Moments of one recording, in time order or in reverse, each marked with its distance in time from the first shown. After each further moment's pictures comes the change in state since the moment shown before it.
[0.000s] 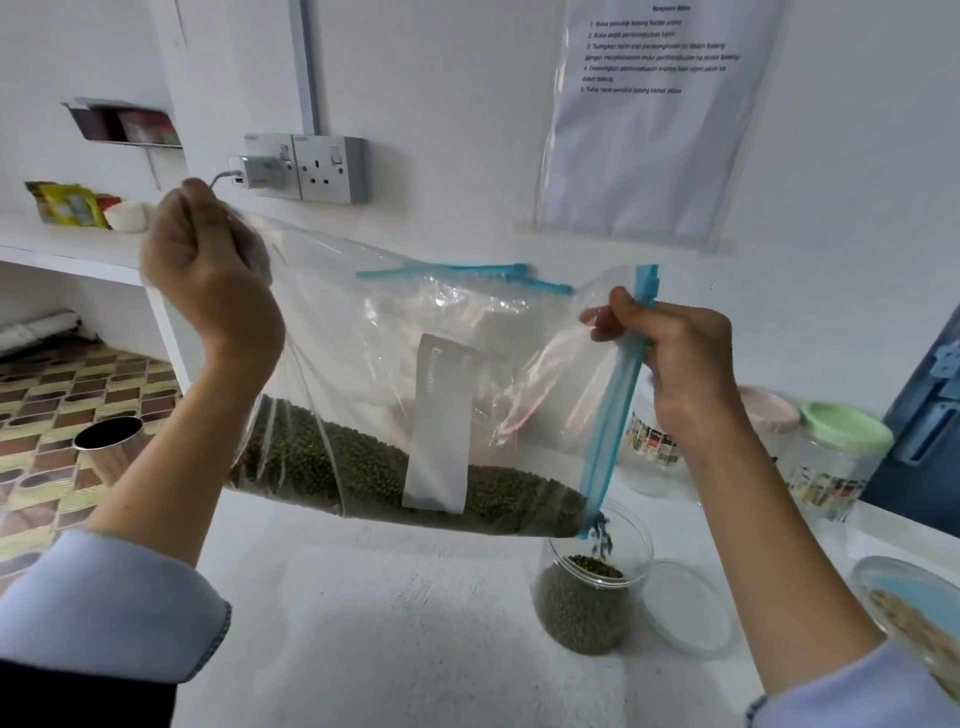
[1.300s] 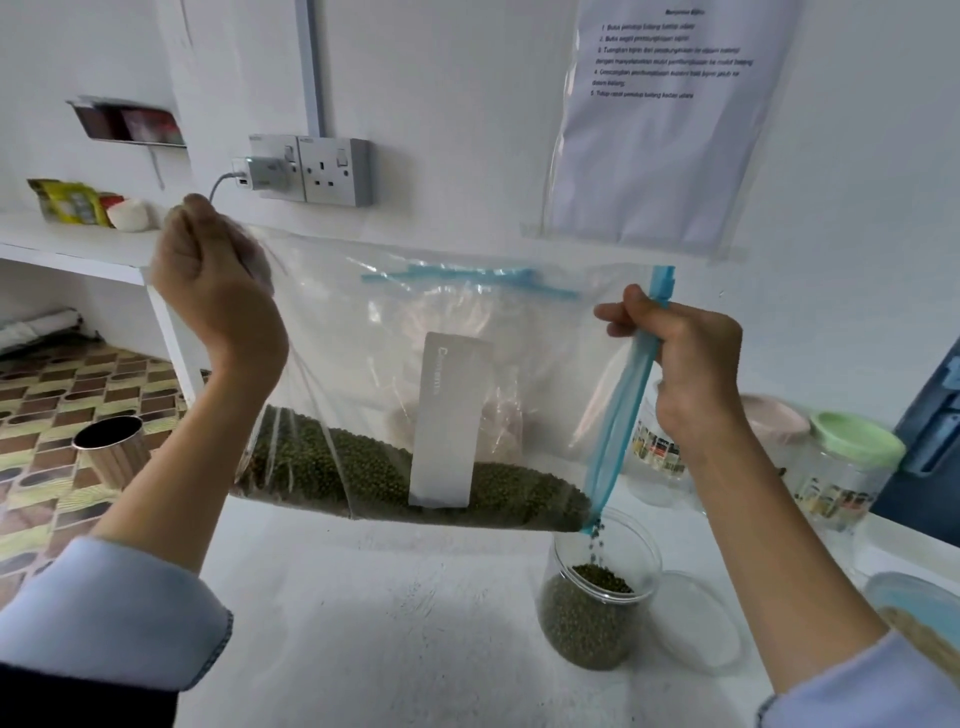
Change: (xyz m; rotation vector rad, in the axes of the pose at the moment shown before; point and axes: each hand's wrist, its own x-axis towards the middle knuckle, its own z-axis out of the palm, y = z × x) left_hand 0.000 -0.013 -0.003 -0.006 0.047 -0.041; right_hand 0.015 0.006 0.003 -0.022 0.041 -0.022
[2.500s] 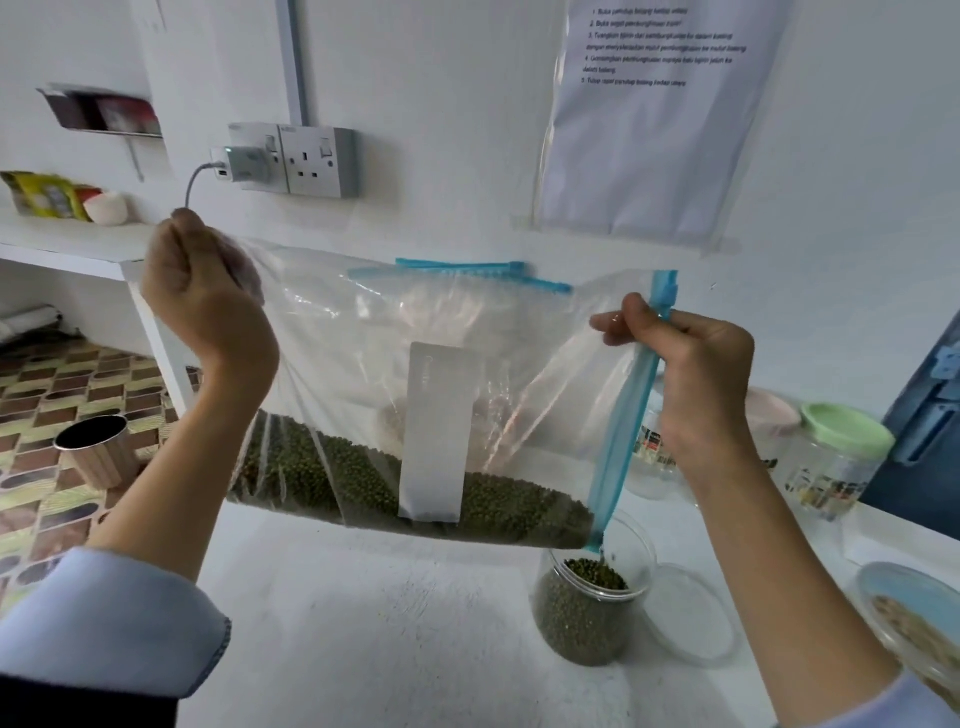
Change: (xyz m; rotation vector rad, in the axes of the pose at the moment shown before) left_hand -0.008 -0.016 -0.005 0.079 0.043 -0.011; right_hand -0.018 0.005 -0.004 0.023 0.020 -0.115
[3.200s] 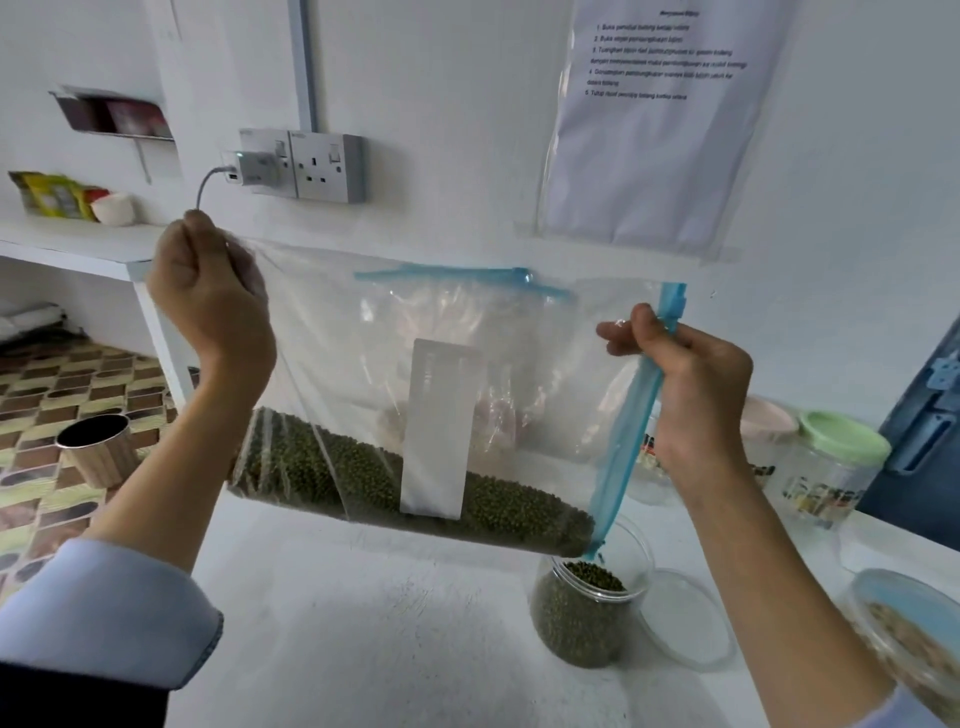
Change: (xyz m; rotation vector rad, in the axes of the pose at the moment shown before) left_hand 0.003 0.001 -0.005 0.006 -0.005 -0.094; right_hand -0.005 -0.001 -0.002 0.019 0.003 0.036
